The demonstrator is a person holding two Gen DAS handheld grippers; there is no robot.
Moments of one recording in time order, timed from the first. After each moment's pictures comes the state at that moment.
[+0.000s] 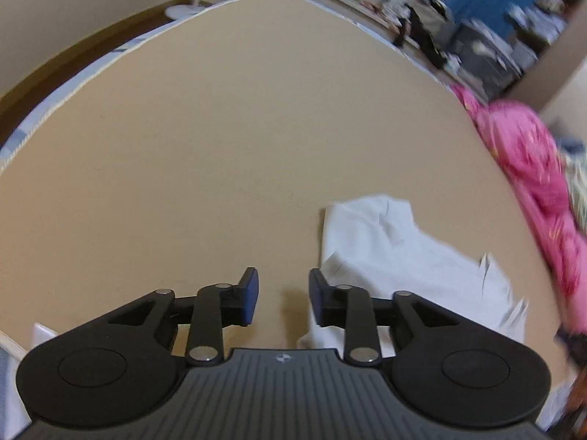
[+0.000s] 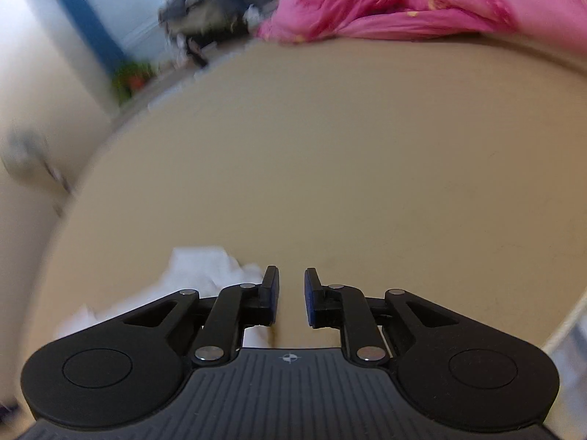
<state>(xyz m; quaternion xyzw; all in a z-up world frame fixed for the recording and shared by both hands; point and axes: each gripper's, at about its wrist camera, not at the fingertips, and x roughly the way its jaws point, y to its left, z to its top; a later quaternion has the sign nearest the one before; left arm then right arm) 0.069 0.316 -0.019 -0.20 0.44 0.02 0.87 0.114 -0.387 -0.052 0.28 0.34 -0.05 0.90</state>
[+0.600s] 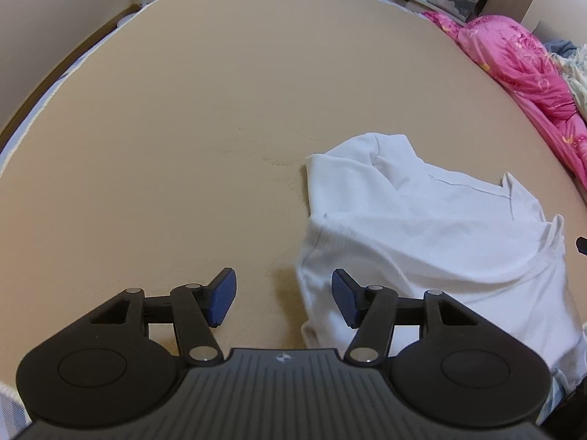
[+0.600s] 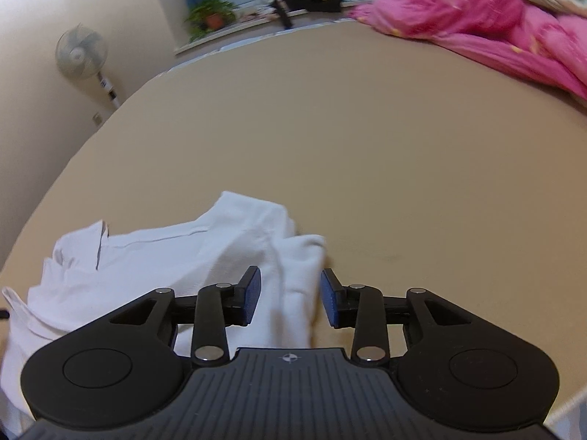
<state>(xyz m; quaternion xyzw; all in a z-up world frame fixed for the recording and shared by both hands) 0.104 0.261 -0.050 -0.08 0.49 -0.01 0.87 0.141 -0.318 -0.063 0.11 0.39 0.06 0.91</state>
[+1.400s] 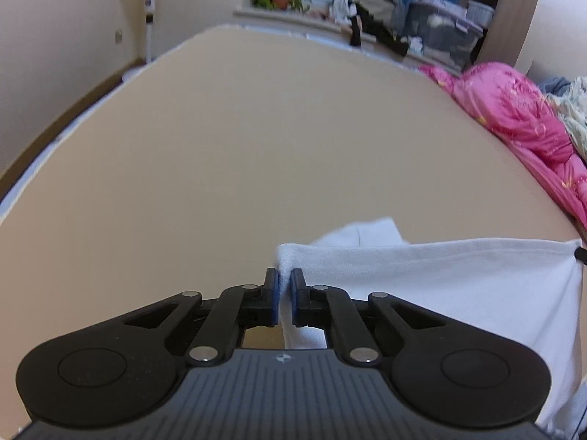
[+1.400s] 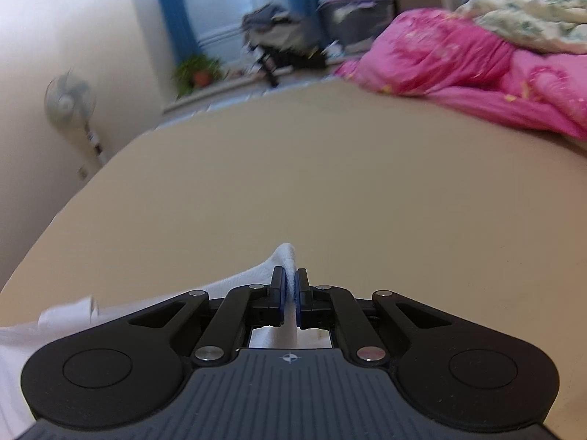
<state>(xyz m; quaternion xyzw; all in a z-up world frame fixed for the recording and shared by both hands) 0.138 0.238 -0.025 -0.08 0.39 0.01 0.92 0.176 -0.302 -0.048 0.13 0.28 0.00 0.95</state>
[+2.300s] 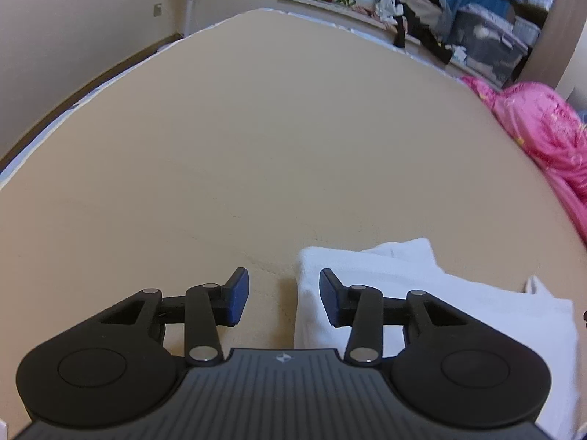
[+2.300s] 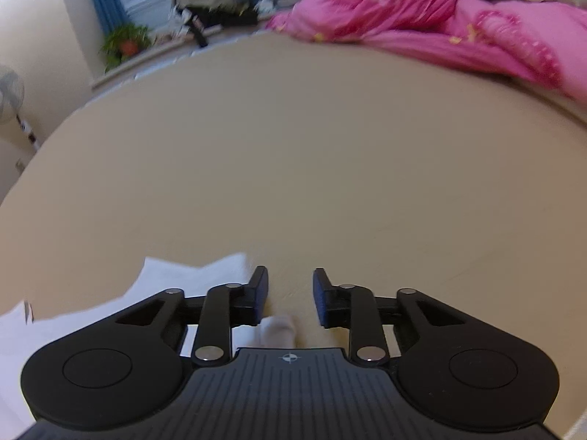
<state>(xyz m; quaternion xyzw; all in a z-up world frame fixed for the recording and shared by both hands) 0.178 0.245 -0.044 -0.13 0.41 0.06 0.90 0.202 -0.324 -0.082 0.15 0.36 -0.09 0.92</state>
